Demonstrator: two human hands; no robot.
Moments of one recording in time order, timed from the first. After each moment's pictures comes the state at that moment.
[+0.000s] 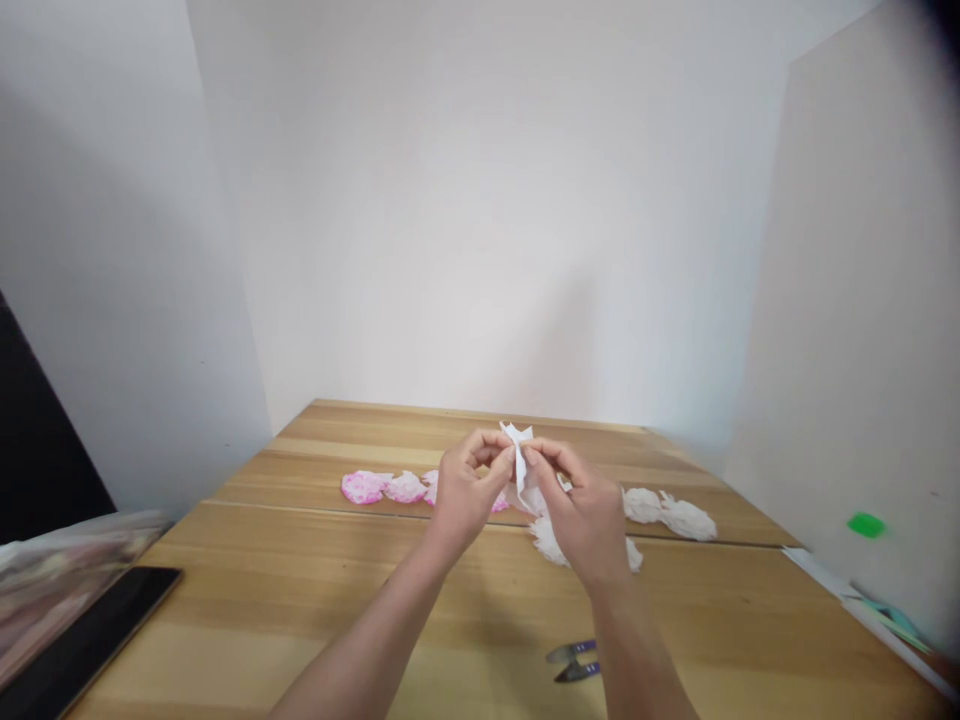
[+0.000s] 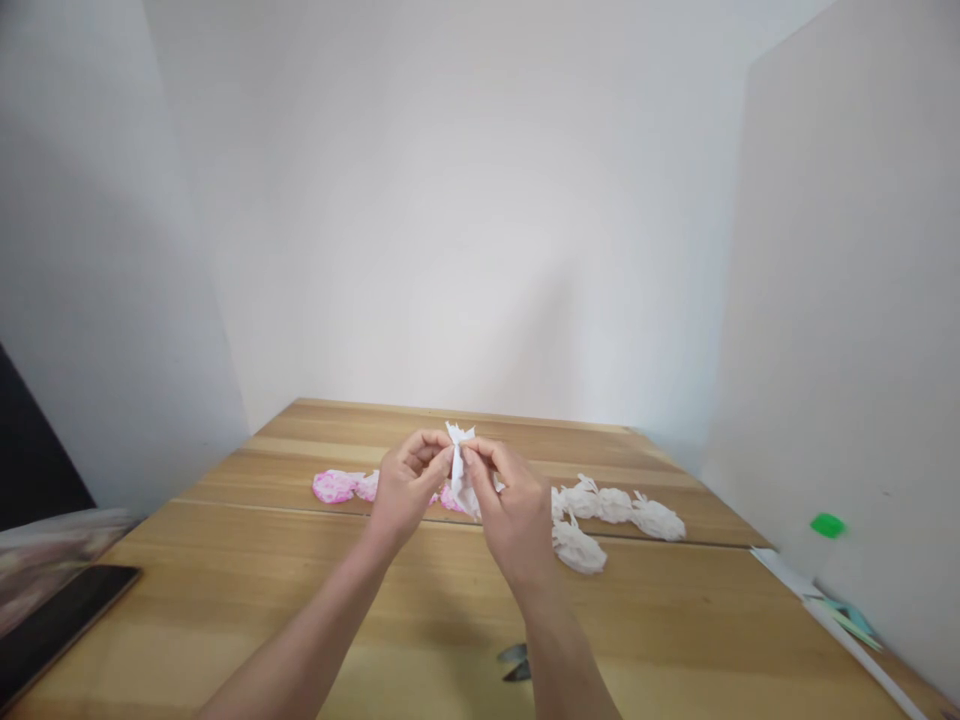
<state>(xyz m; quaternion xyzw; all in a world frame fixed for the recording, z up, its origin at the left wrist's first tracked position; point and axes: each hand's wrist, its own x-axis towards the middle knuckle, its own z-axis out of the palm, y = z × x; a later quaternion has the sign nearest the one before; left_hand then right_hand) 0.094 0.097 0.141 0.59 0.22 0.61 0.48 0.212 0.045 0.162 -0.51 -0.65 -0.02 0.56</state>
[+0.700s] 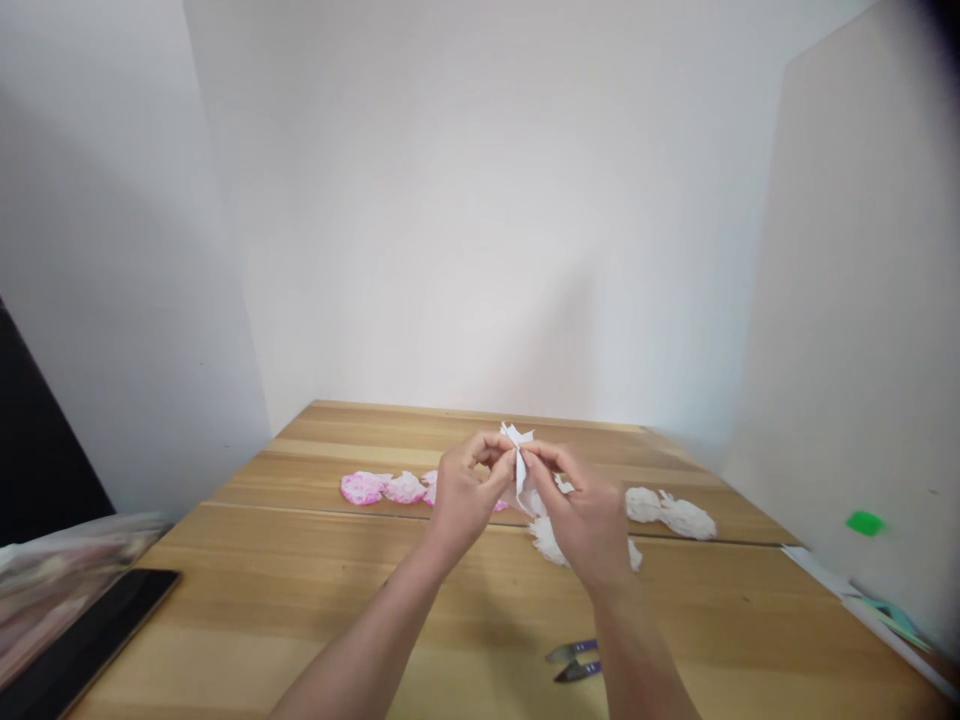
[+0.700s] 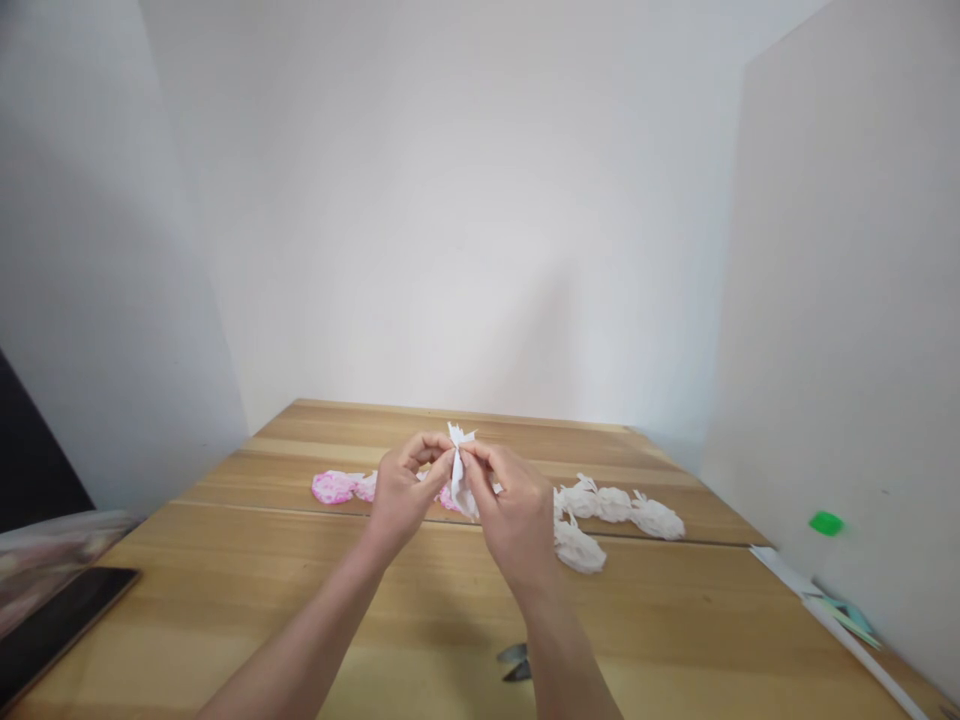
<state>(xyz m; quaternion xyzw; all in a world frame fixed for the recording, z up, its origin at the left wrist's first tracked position) 0.091 0.095 0.143 0.64 0.24 0.61 0.40 0.214 0.046 0.159 -0.50 -0.67 -0.06 0.55</state>
